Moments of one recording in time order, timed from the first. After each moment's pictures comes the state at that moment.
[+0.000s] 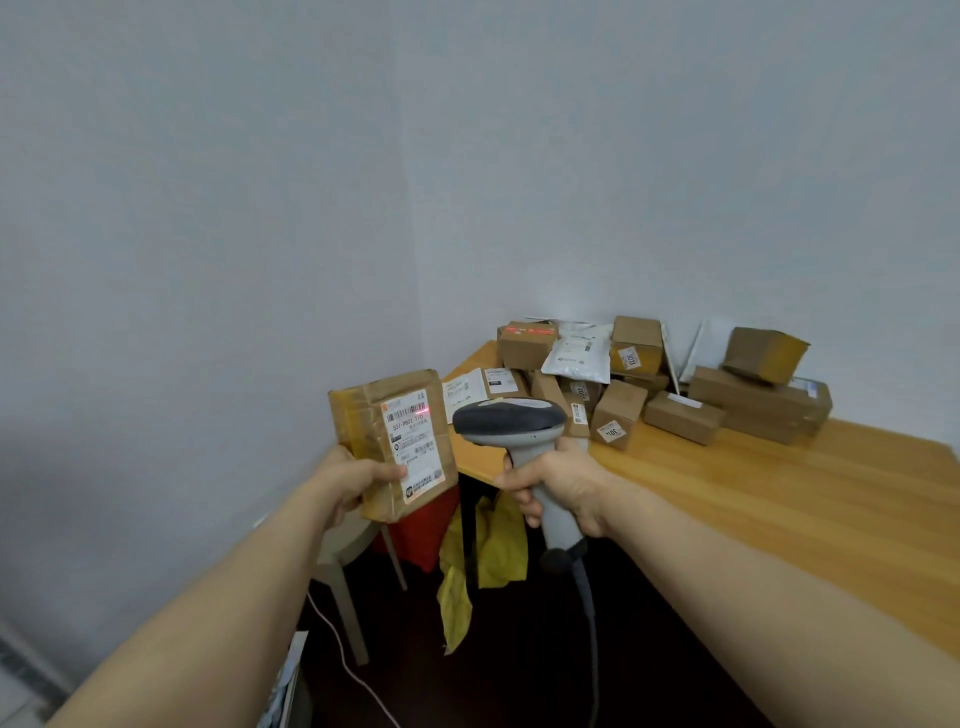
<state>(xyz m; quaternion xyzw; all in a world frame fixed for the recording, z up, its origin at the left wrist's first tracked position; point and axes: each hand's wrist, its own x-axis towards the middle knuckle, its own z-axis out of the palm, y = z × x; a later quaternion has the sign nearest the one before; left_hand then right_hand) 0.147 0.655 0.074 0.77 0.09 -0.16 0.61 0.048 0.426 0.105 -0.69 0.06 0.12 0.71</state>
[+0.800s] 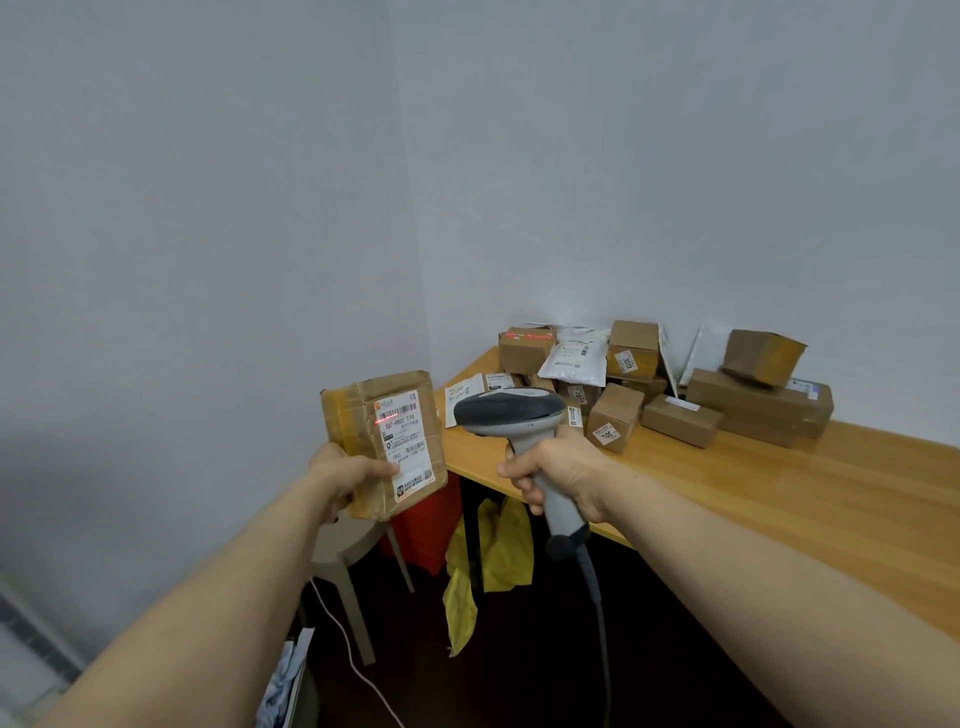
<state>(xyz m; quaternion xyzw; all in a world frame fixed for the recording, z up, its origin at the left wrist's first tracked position) 0.121 0.635 0.090 0.79 0.13 -0.11 0.58 0.026 0.395 0.123 -0.71 0.06 0.12 0.69</state>
